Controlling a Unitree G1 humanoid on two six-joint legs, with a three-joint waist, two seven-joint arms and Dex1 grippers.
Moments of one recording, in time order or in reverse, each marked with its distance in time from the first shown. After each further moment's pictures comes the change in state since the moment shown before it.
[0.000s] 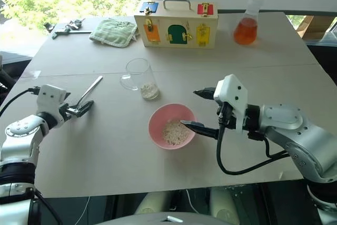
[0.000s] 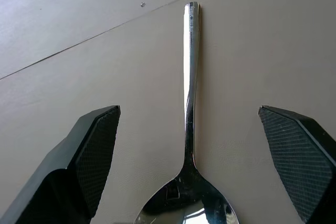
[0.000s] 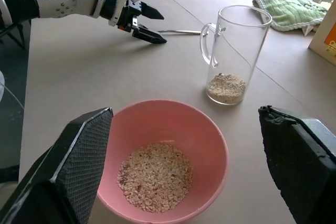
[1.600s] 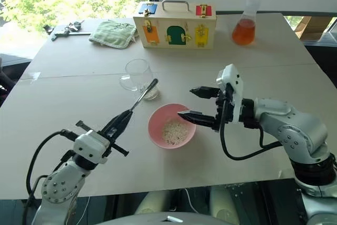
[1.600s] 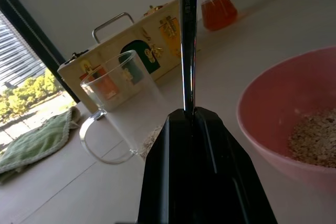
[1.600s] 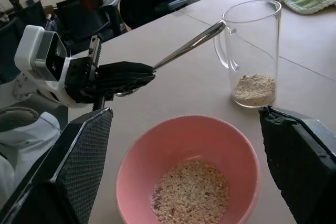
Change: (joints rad) left arm 0.600 -0.375 -0.182 -0.945 0.154 -0.422 0.142; right arm -0.098 0.136 -0.019 0.218 0.194 0.164 0.008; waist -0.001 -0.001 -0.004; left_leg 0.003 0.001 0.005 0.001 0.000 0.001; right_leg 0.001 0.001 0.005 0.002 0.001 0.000
